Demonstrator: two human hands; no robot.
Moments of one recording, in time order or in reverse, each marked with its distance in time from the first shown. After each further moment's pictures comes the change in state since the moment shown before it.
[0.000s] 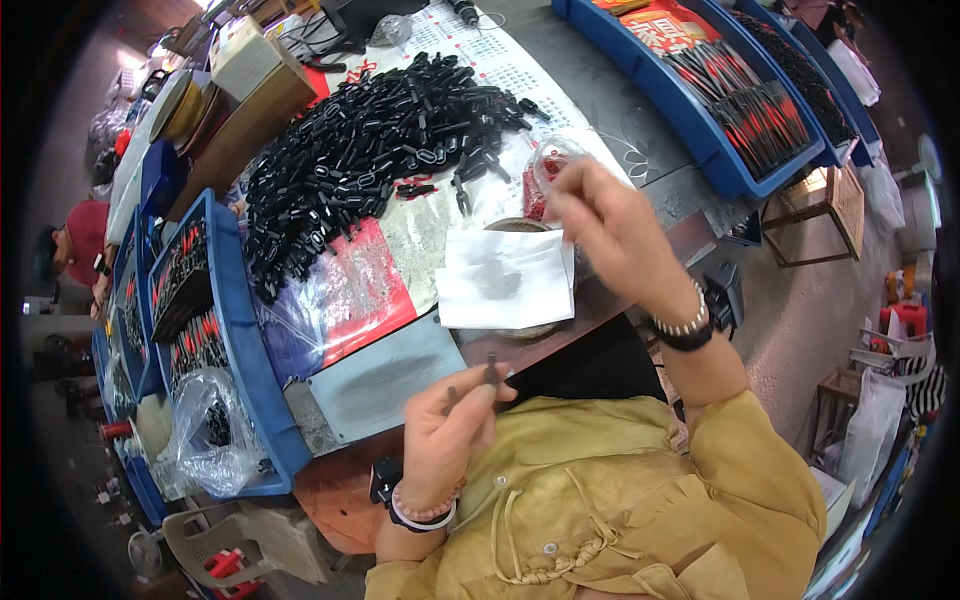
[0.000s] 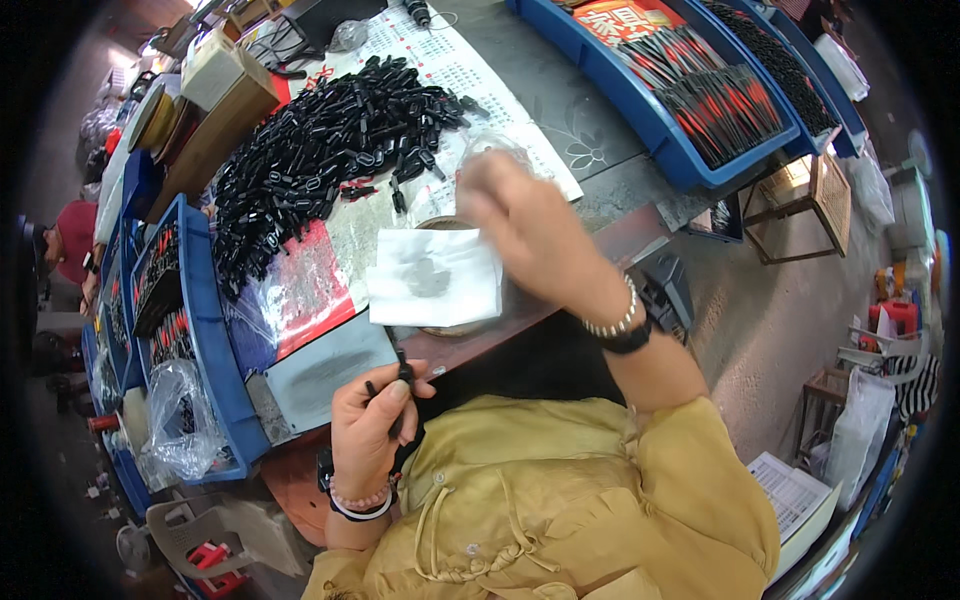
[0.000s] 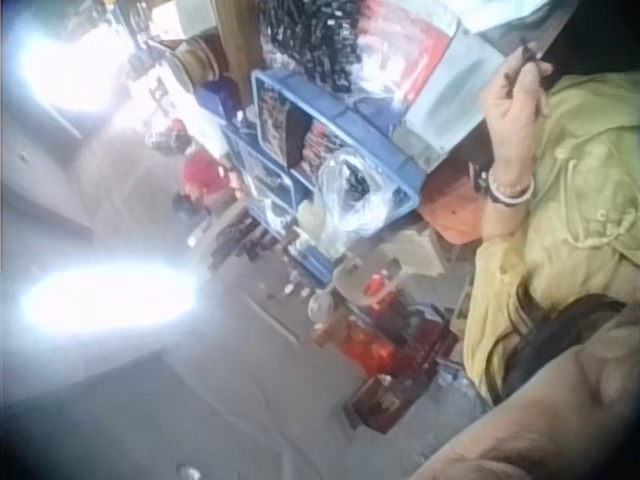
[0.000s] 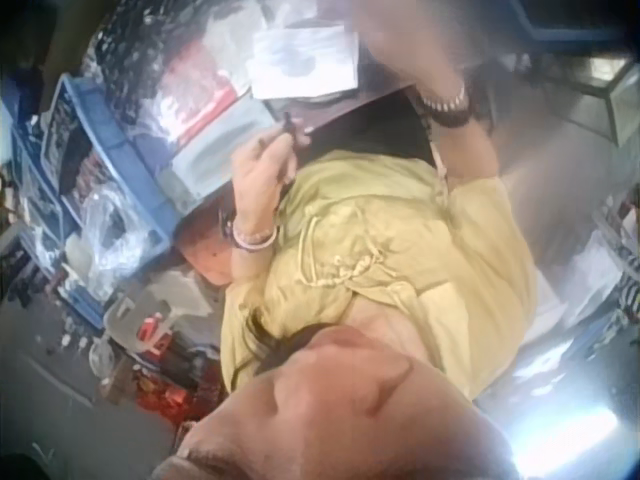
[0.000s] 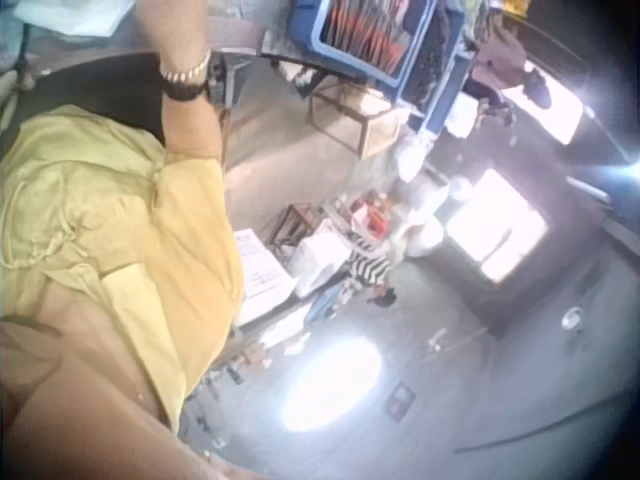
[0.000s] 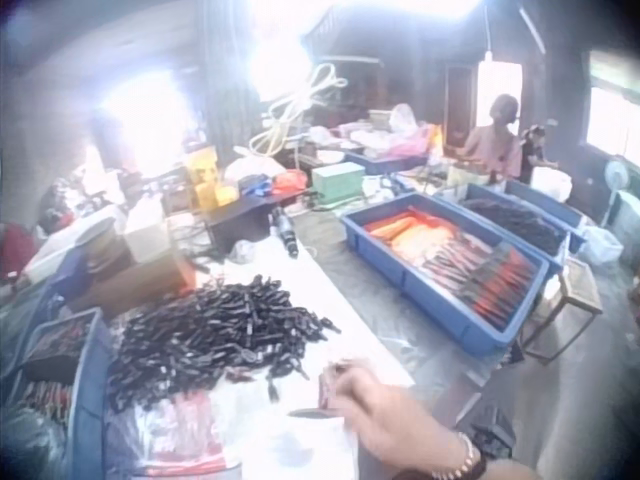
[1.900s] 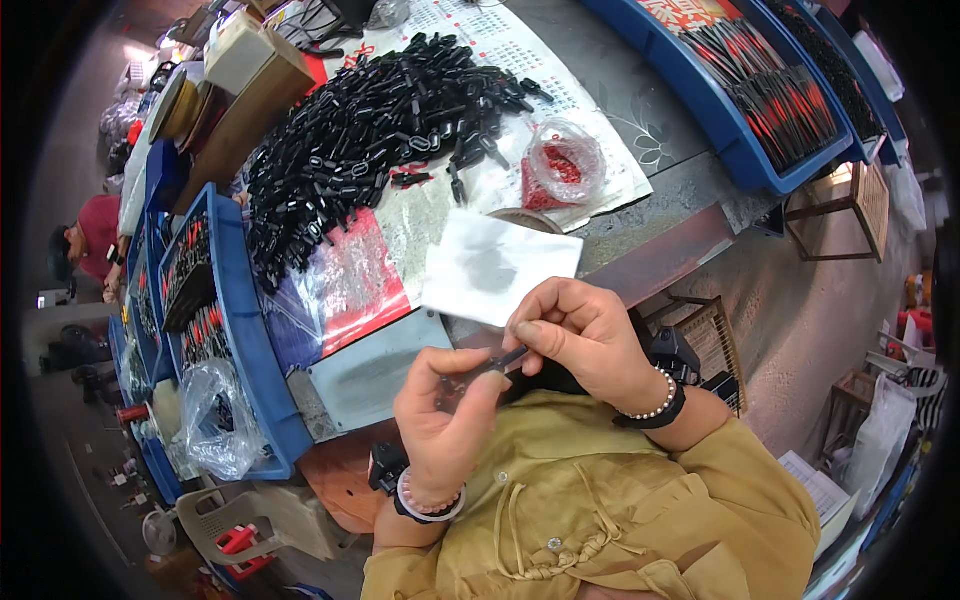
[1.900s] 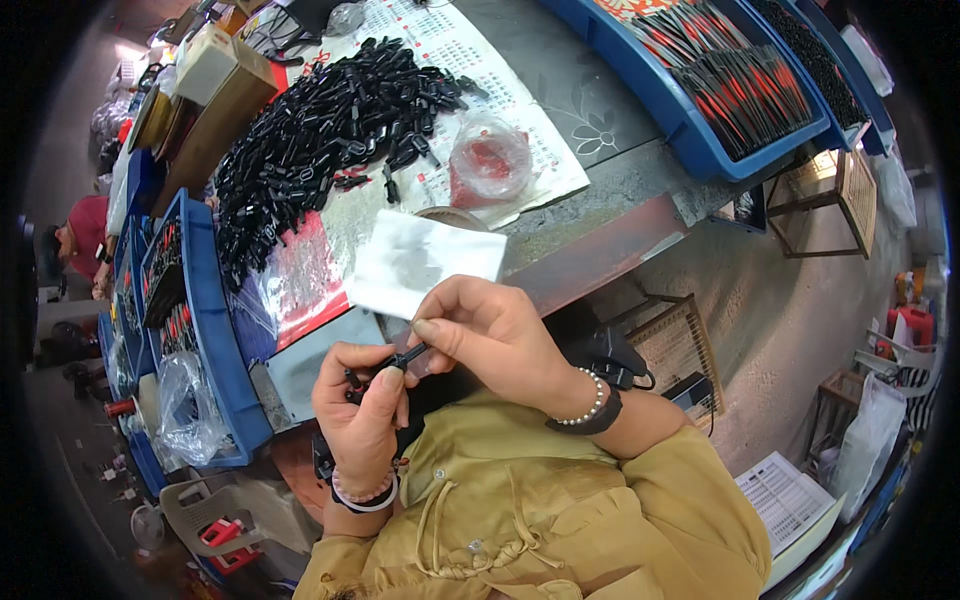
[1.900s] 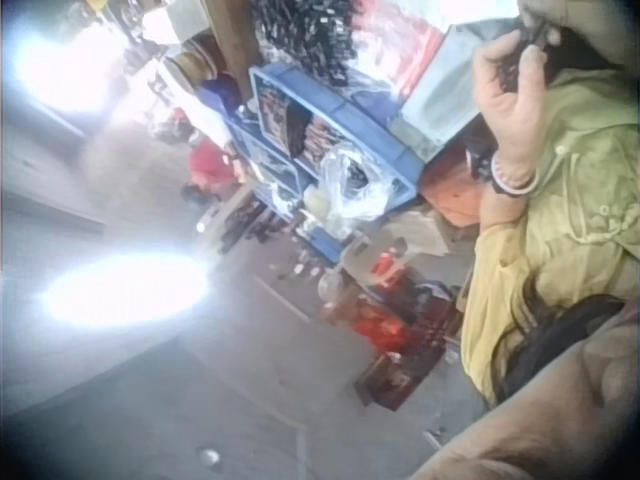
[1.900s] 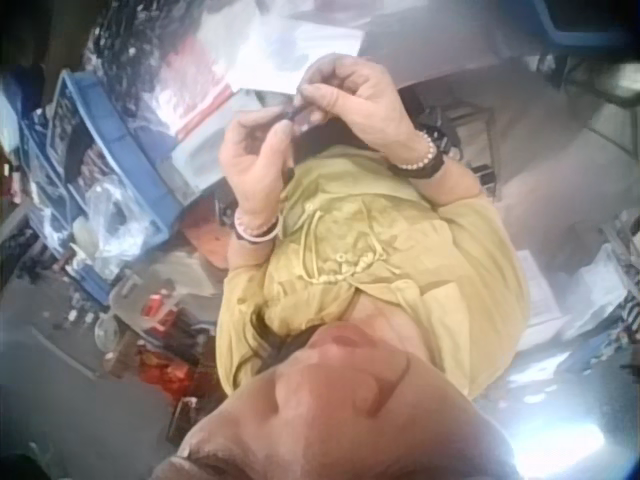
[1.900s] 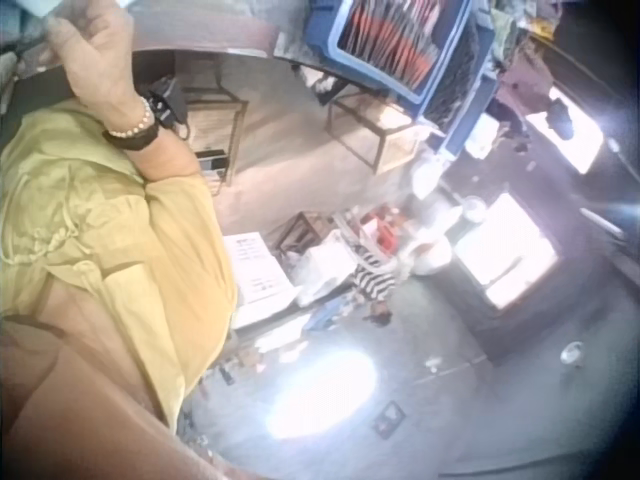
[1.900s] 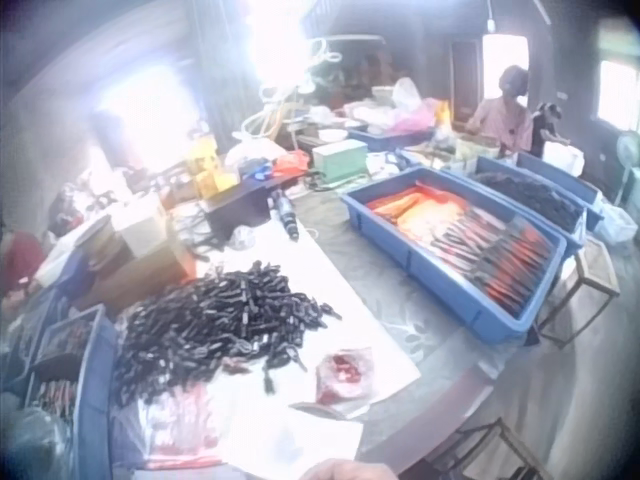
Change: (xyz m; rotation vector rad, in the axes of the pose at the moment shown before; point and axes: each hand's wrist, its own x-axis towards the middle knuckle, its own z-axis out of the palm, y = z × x) left_hand 0.010 0.007 0.032 0.127 0.184 0.256; right_hand -0.069 -0.021 0.032 1.101 -0.201 0.503
